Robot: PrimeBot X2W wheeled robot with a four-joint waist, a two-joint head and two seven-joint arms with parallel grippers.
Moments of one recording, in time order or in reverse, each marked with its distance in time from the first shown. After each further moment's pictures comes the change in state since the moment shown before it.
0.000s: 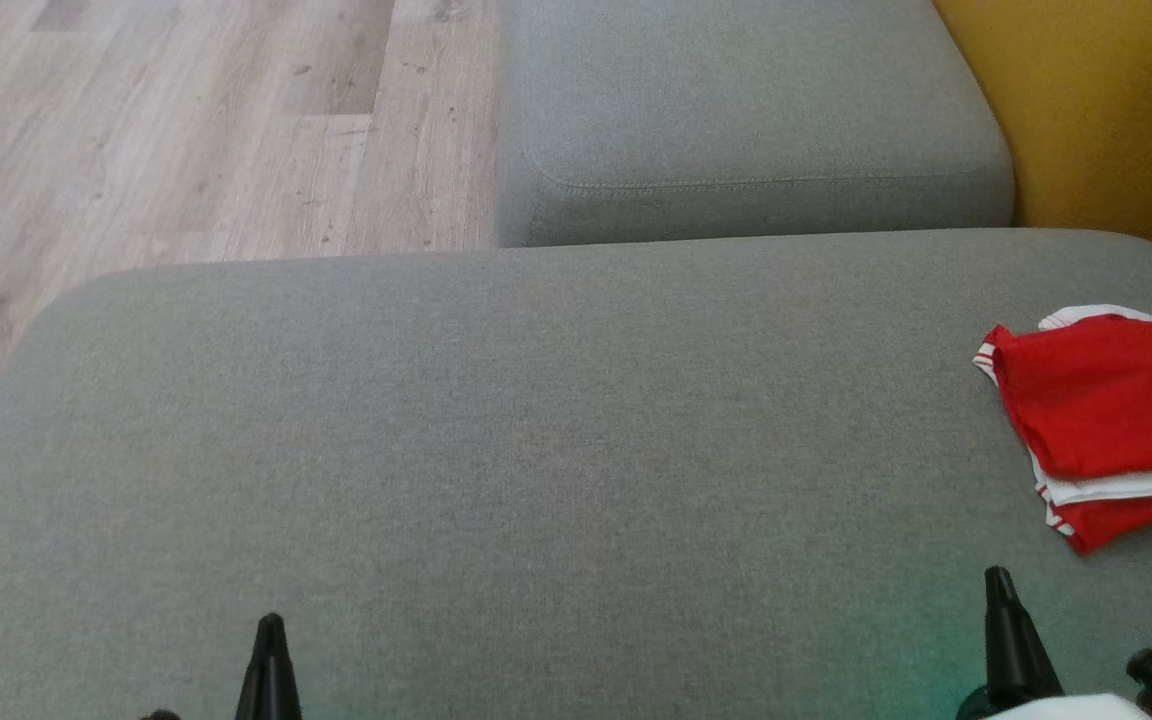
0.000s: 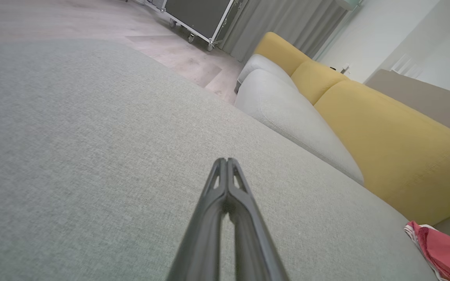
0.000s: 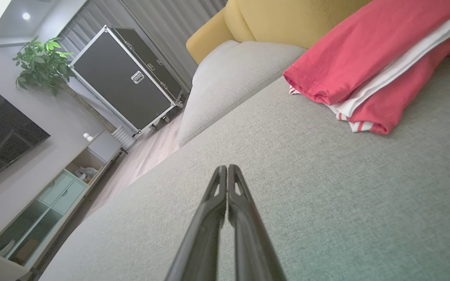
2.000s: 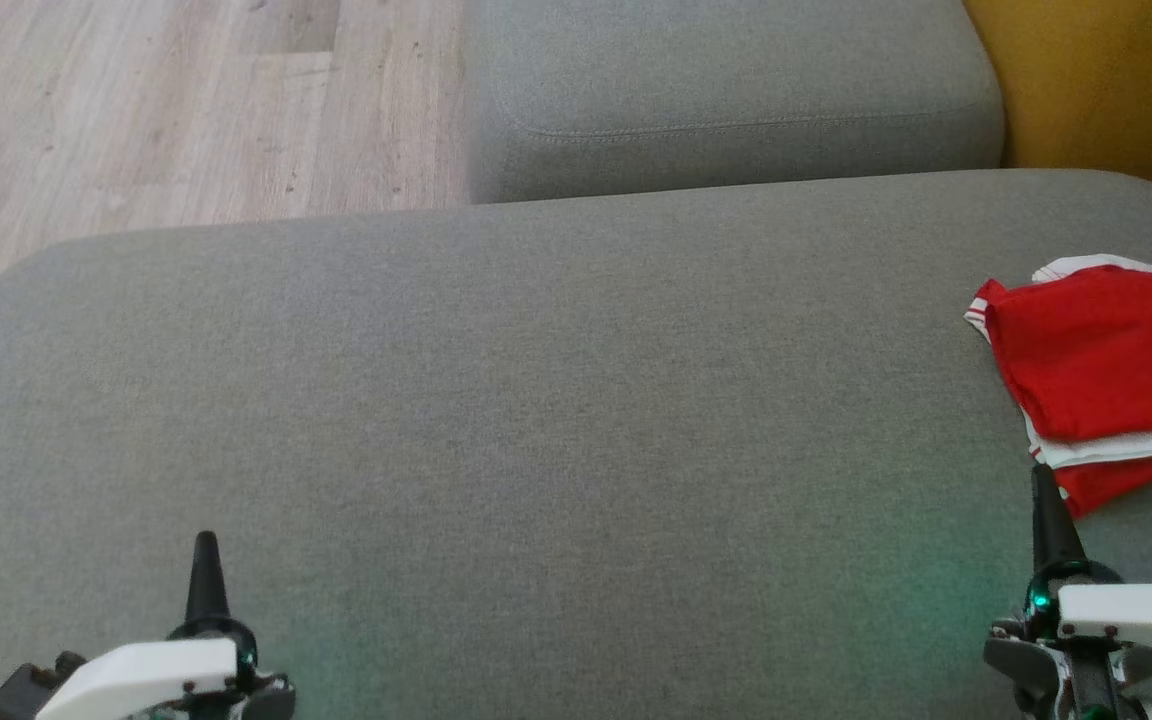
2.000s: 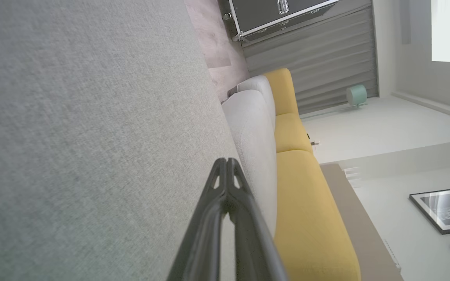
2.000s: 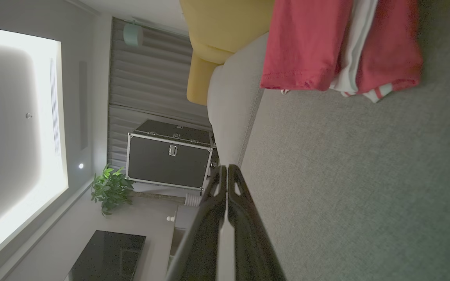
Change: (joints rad) left arm -0.191 0.003 0.123 0.069 -0.705 -0.080 0.165; right arm -0.198 -0.002 -0.083 0.041 0.695 0.000 0.163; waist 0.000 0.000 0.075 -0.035
